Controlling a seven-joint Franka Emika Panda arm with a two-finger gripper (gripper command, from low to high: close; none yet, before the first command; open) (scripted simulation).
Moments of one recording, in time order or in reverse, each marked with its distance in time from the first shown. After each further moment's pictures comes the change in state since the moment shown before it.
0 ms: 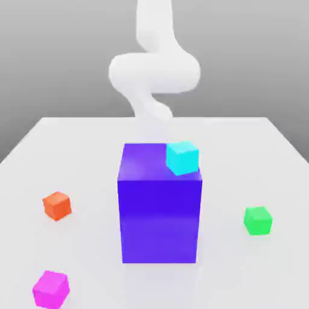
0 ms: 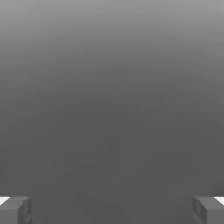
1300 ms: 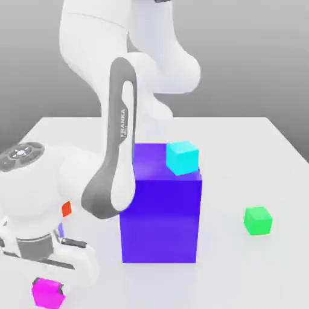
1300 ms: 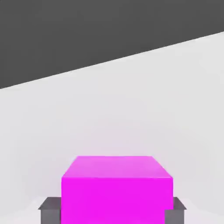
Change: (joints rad) arm -0.168 1.209 -0.167 -0.015 0.273 0.469 -0.350
